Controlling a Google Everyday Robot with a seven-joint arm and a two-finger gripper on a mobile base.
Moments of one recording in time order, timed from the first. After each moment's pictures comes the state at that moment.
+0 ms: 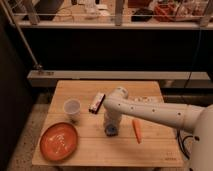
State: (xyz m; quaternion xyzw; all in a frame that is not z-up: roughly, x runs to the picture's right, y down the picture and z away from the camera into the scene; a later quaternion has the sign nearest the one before) arm 0.054 0.226 0.826 -0.24 -0.24 -0.58 0.74
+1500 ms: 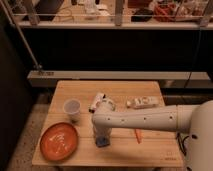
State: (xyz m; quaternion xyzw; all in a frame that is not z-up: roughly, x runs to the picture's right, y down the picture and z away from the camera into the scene) arm -0.018 0.259 0.806 -0.21 -0.26 -0.63 0.70
